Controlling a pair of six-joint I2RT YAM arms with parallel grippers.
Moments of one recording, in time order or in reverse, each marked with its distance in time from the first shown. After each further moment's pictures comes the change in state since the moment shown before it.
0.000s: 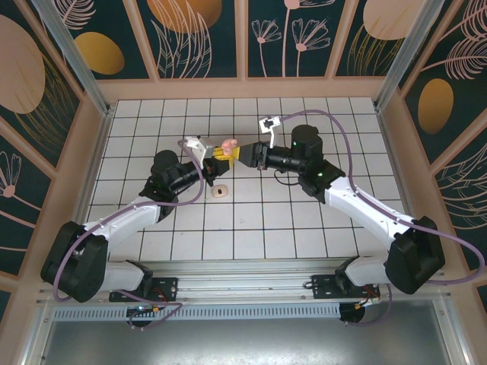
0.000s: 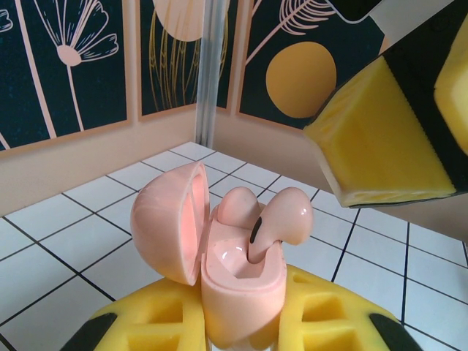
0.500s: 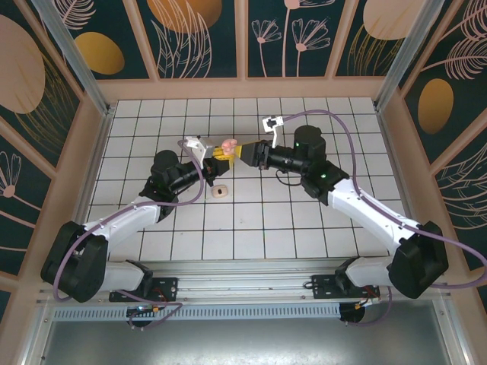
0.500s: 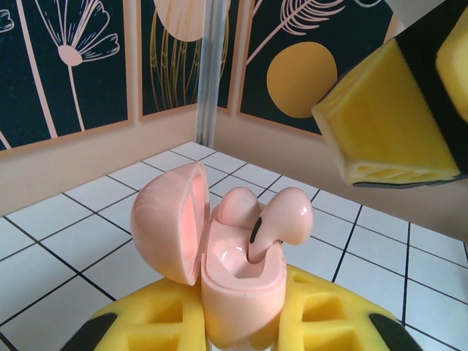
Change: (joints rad) left arm 0.000 0.000 0.000 0.000 -0.002 0.000; right arm 0.002 -0.024 0.000 -0.020 0.049 -0.023
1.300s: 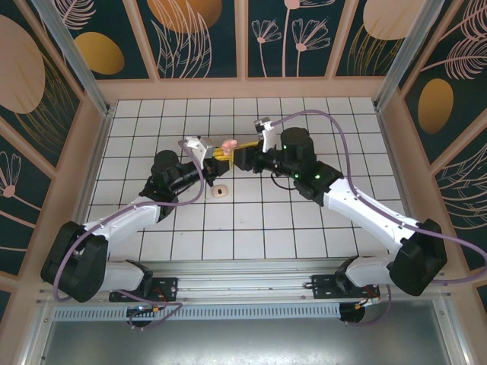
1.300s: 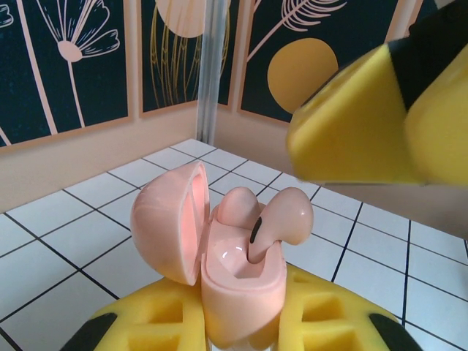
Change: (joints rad) left arm 0.000 0.000 0.000 -0.010 -0.002 0.004; right arm 0.085 -0.007 0.065 -0.177 0.244 -0.203
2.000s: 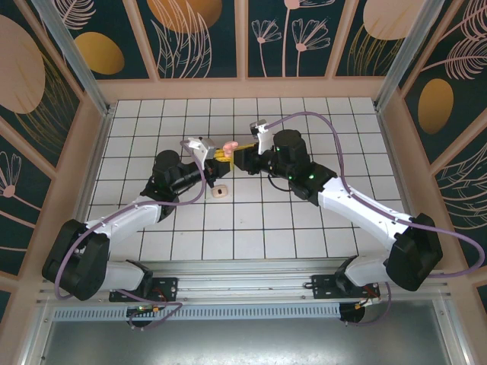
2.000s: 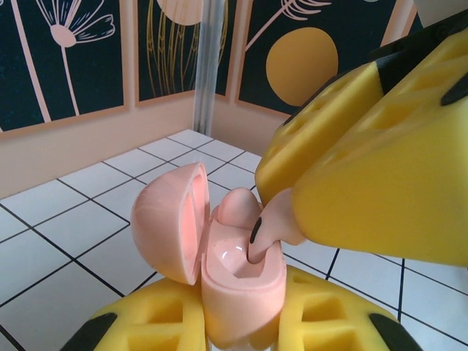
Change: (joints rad) left arm 0.000 0.014 0.000 -0.011 0.007 0.000; right arm 0.037 0.052 -0.001 -0.018 0.117 -0.069
